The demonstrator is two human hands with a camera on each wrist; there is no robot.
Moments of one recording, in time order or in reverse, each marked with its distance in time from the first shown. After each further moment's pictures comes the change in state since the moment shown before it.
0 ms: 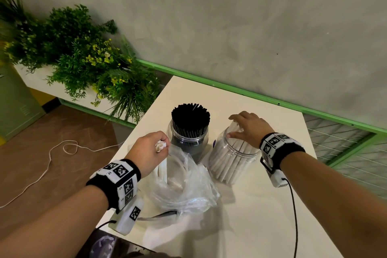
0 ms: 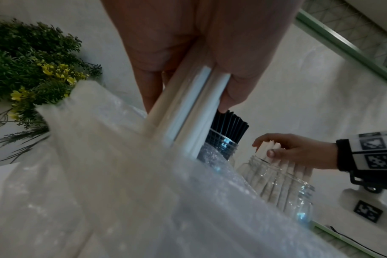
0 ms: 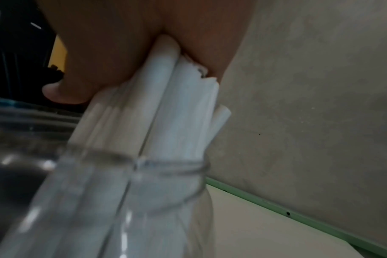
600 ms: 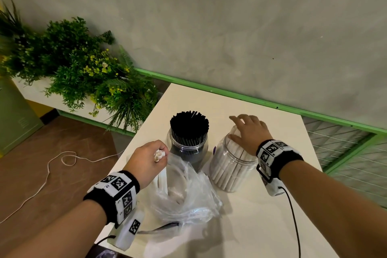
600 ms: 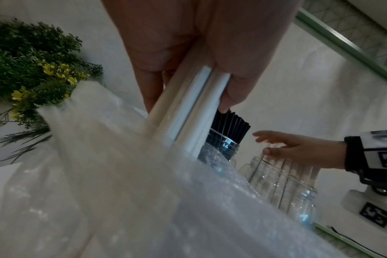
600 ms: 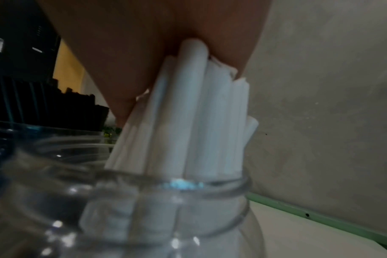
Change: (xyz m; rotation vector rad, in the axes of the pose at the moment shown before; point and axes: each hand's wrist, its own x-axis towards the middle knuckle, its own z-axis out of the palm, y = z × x) left_hand 0.003 -0.003 -0.001 -0.012 -0.017 0.003; right_hand -0.003 -0.011 0.002 -0.107 0.026 0.137
